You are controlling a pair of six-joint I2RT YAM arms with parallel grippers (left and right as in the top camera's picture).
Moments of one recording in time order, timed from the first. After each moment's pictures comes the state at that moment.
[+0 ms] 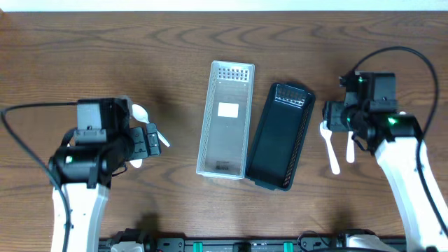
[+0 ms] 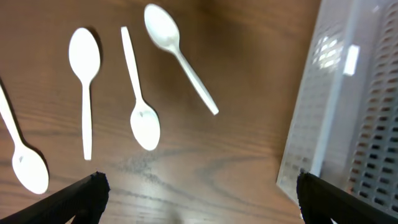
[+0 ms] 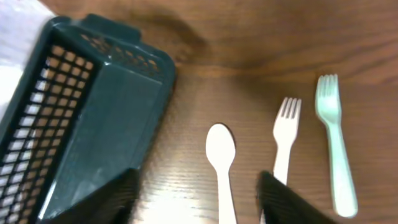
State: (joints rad) left arm 0.01 1.07 1.06 -1.09 0.07 -0.16; right arm 0.03 1.34 1.03 -0.73 -0.05 0.07
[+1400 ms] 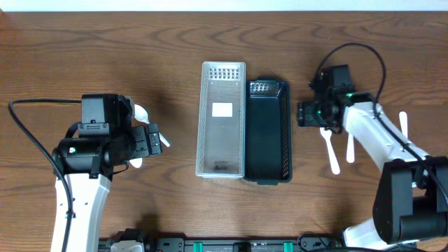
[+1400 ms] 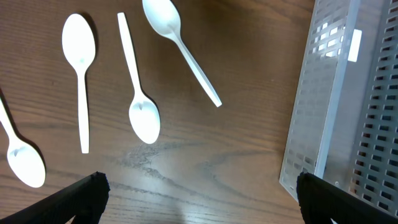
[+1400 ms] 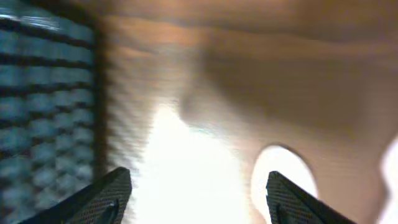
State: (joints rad) left arm 0.01 1.11 1.06 -1.10 0.07 -0.16; right arm 0.10 1.70 1.08 -0.64 -0.06 0.14
